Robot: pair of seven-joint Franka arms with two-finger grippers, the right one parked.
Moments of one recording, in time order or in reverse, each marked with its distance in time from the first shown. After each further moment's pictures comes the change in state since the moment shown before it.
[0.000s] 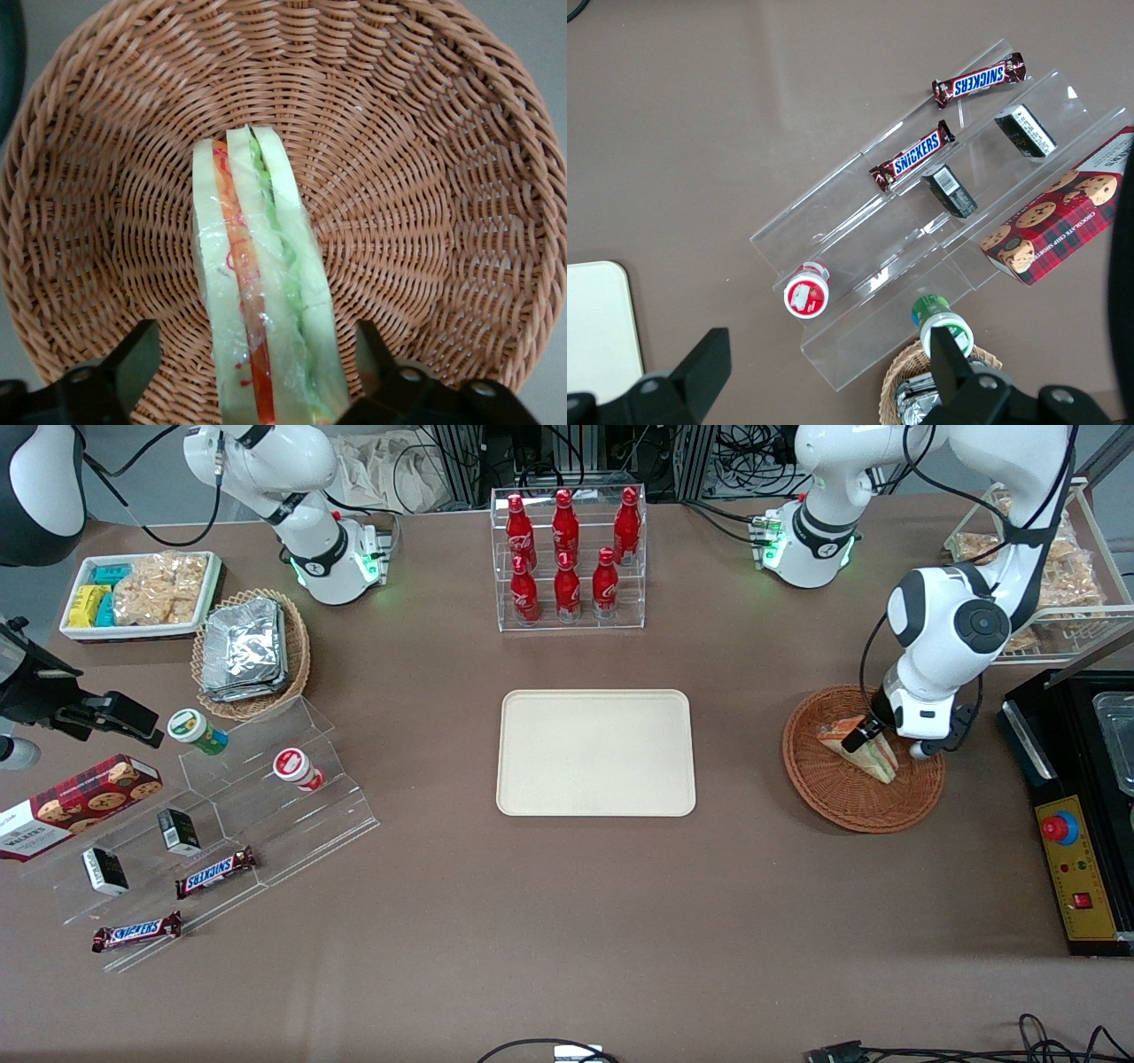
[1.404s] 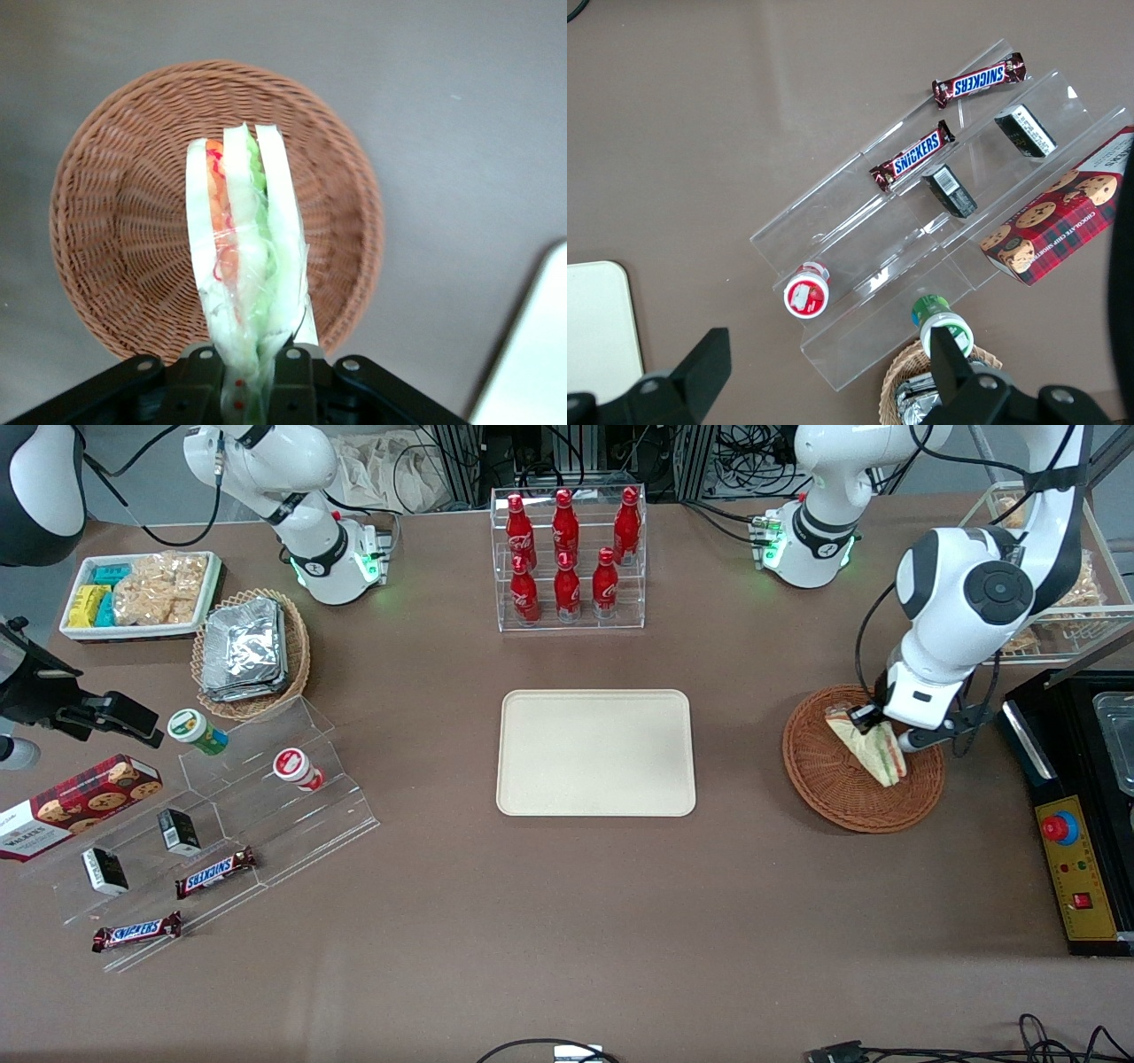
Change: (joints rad) arm -0.021 -0.162 -0.132 0.224 0.013 -0.395 0.244
